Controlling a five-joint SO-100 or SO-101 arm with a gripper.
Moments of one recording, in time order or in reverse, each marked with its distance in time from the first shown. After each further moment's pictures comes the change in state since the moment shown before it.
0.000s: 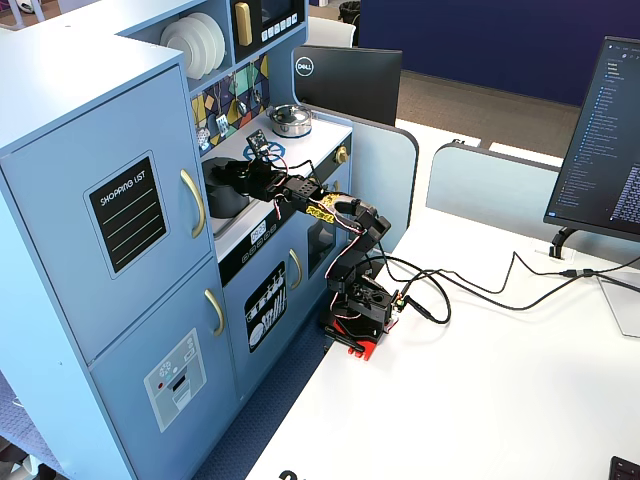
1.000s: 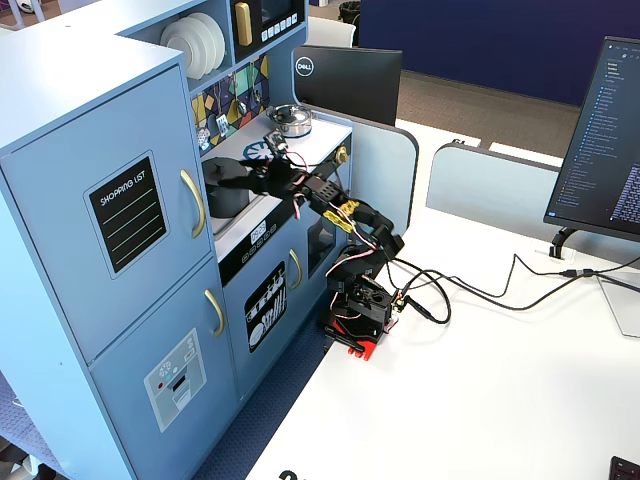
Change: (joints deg) arm 2.3 22.0 6.9 18.9 -3.7
